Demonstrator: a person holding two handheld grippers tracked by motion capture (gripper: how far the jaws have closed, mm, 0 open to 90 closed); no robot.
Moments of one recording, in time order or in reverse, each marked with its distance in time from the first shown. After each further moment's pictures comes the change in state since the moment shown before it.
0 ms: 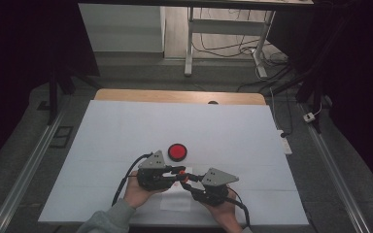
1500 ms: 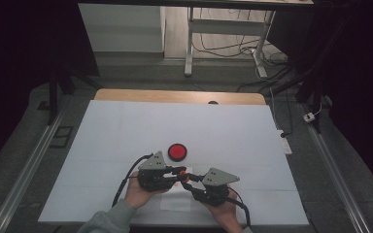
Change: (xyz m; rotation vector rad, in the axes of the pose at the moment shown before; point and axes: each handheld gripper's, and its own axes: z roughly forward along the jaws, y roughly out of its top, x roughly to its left) left arm -0.001 -0.004 0.003 -0.021 0.000 -0.004; right arm 0.000 0.000 -0.002 0.001 -0.004 0.005
